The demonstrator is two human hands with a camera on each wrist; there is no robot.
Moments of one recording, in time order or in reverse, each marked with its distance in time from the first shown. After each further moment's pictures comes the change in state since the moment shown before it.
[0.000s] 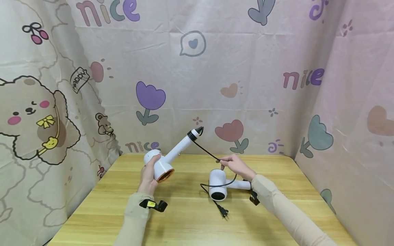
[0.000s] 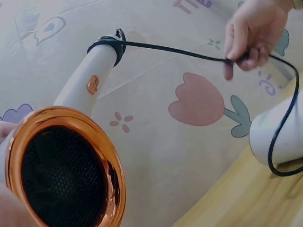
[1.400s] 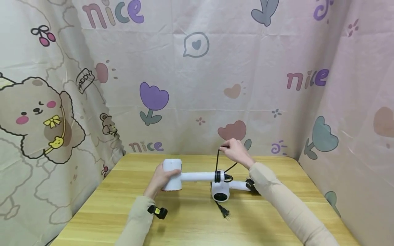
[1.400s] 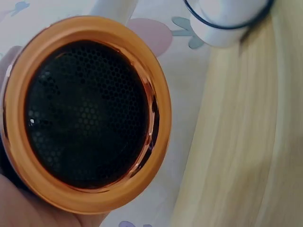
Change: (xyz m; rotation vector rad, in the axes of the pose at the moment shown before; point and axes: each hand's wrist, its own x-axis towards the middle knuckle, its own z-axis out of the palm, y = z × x) left_hand -0.007 -0.023 -0.001 0.640 -0.311 0.235; right_hand 0.015 -0.062 -0.022 -0.419 0.216 -0.068
